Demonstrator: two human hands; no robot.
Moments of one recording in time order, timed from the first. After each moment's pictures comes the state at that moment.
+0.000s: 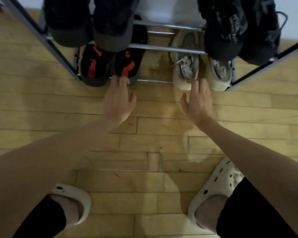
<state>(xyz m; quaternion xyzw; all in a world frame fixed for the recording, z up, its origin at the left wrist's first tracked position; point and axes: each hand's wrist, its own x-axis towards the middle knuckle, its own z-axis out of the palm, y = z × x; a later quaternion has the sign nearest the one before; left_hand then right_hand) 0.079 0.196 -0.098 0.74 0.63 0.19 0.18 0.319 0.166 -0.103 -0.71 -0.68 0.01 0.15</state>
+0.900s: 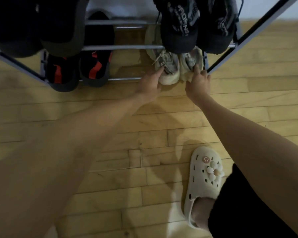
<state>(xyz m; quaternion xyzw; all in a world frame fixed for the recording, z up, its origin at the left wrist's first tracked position) 0.247 0.233 -0.110 0.79 0.49 0.08 0.36 0.418 0.195 -0.106 -0.86 -0.49 0.16 0.05</state>
